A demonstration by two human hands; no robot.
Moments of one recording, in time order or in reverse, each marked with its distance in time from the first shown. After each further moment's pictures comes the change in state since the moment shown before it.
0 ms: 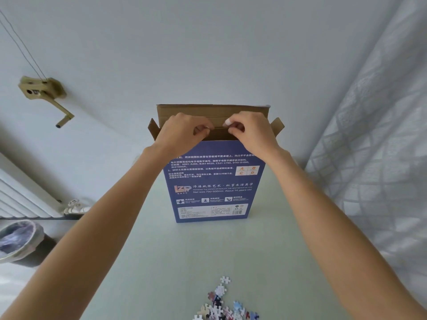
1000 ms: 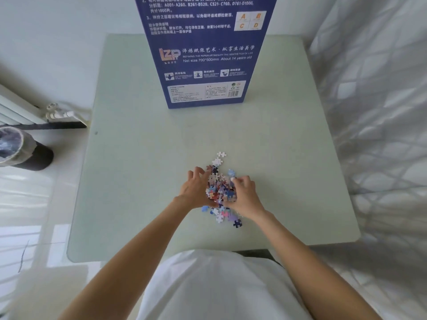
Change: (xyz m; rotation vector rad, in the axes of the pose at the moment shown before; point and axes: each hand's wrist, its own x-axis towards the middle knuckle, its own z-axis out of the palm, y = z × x) left_hand -0.359 0.047 0.202 -0.014 -0.939 -0.377; right_hand -0.418 -0.050 0.141 0.060 -0.798 0.707
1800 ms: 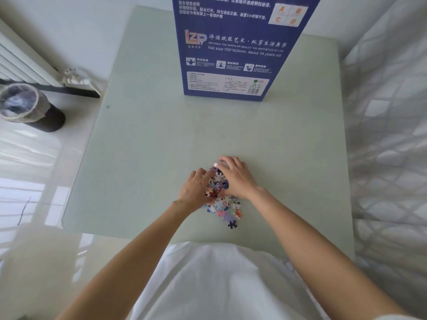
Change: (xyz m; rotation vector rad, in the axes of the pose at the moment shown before) left_hand -0.014 0.004 0.024 -0.165 0.143 -0.084; right_hand 0.059 -0.013 -0.022 -0.464 -0.077 -0.479
